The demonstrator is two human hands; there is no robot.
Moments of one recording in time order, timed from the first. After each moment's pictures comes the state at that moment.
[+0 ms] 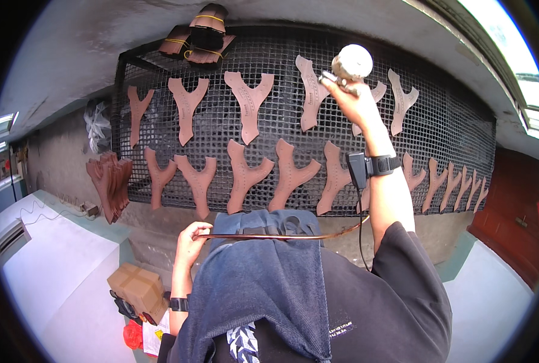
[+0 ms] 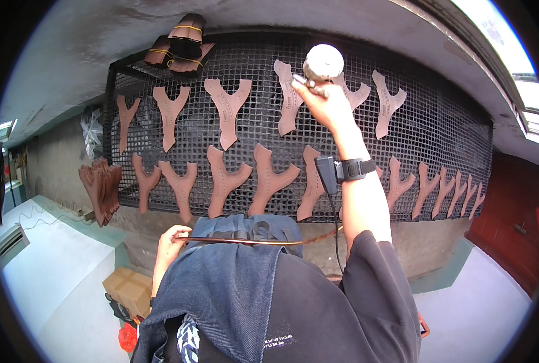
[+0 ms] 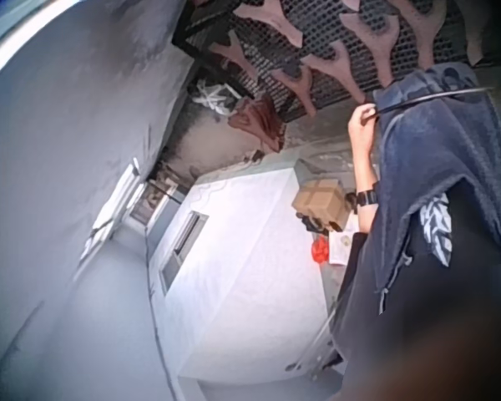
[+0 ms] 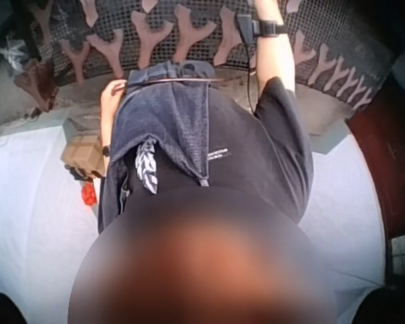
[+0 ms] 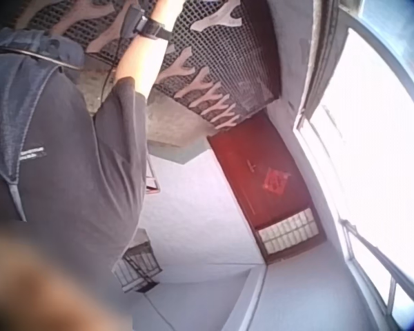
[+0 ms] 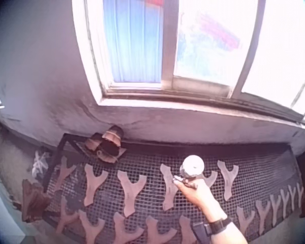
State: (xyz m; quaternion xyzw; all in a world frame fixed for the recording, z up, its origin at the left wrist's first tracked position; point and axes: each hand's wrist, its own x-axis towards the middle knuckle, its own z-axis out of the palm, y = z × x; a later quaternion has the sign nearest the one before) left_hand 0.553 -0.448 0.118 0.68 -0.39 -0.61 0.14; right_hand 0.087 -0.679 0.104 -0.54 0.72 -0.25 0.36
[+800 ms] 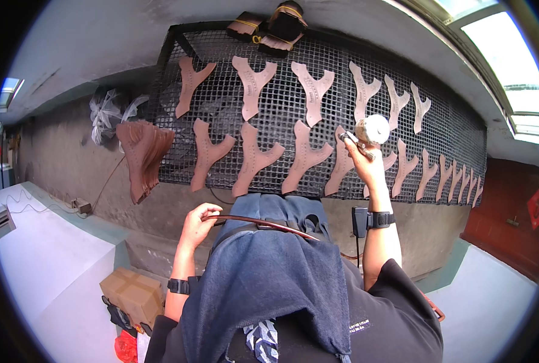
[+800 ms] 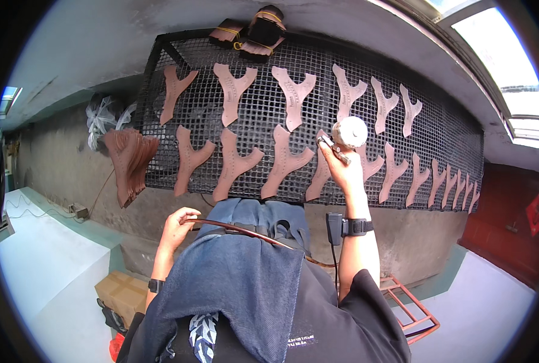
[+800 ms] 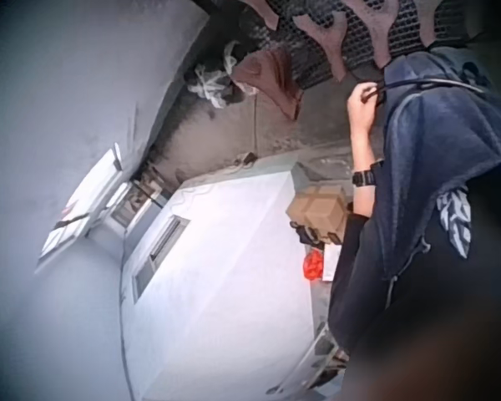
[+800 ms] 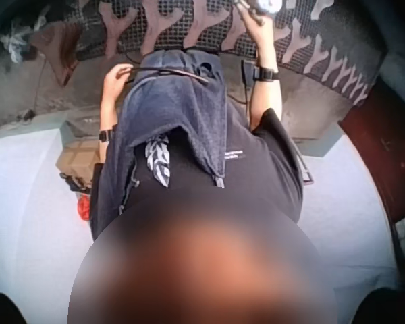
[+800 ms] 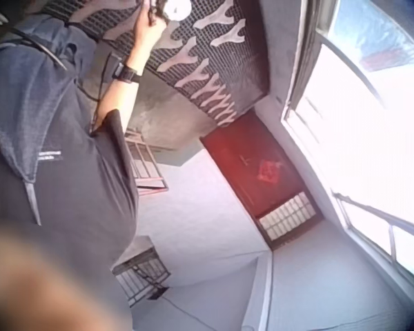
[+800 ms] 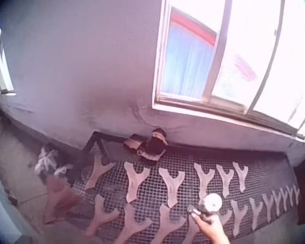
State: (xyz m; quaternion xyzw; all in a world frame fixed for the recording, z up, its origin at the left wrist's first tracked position) left_hand 0.721 -0.440 0.080 0.59 -0.45 -0.64 0.19; right_hand 0.255 -0.522 0.102 -0.48 0.77 -0.26 0.34
